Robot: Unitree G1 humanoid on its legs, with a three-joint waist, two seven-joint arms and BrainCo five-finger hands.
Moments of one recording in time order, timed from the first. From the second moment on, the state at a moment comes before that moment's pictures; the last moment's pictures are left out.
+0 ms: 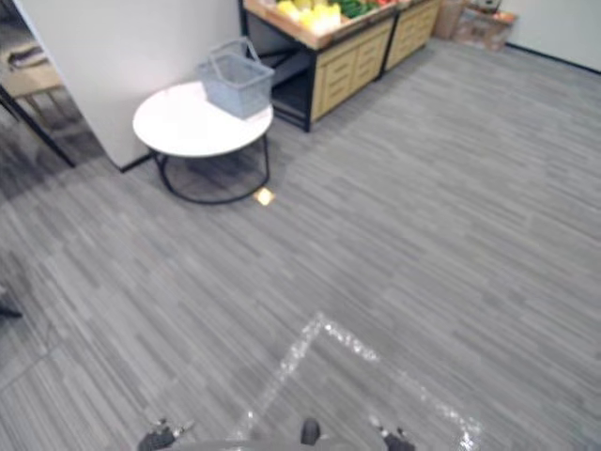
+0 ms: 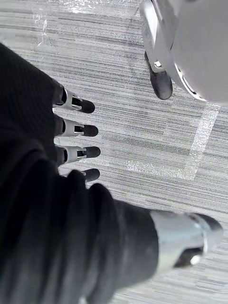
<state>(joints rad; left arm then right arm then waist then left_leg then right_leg) 0.11 0.10 0.20 1.19 -0.09 -0.20 0.04 0.09 -0.06 -0.40 1.18 0.12 -0.16 -0.01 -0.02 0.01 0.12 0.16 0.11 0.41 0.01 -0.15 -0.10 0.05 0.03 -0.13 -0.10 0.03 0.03</state>
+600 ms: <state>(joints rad) 0.13 0.03 0.30 1.11 -0.20 -0.23 0.08 0.04 -0.08 -0.10 1.03 0.12 -0.19 -0.04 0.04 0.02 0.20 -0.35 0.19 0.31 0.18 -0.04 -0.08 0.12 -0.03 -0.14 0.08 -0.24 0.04</state>
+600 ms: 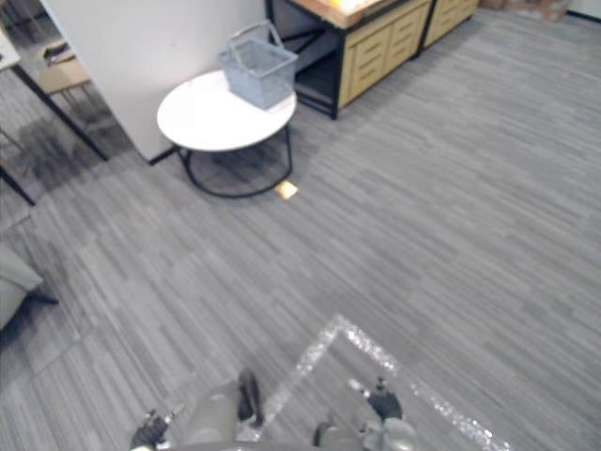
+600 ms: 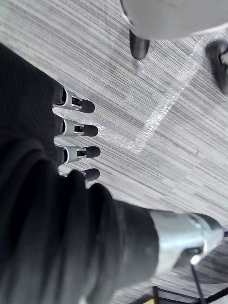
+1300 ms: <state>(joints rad) 0.05 0.03 0.23 1.13 -0.23 -0.22 0.03 0.07 -0.07 -0.31 1.10 0.08 -0.21 -0.01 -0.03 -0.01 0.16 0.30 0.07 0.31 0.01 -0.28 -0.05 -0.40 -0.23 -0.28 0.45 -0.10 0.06</state>
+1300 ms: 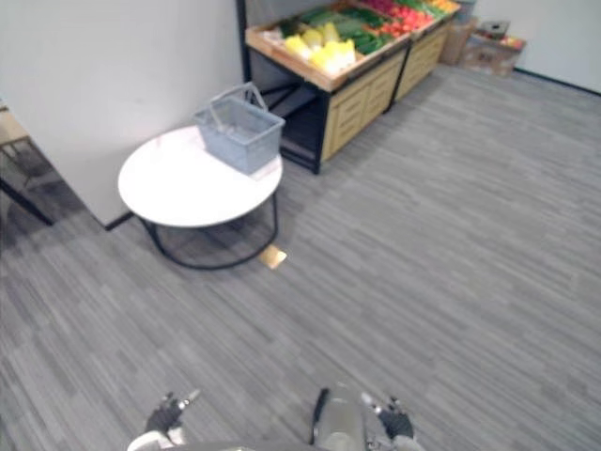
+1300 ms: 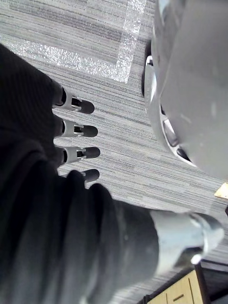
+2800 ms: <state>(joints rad) 0.07 0.05 0.11 1.09 -0.27 -0.27 0.08 0.07 -0.07 -0.10 1.03 0.09 -0.23 -0.01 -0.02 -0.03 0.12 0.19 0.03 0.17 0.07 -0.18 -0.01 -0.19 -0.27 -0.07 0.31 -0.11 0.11</state>
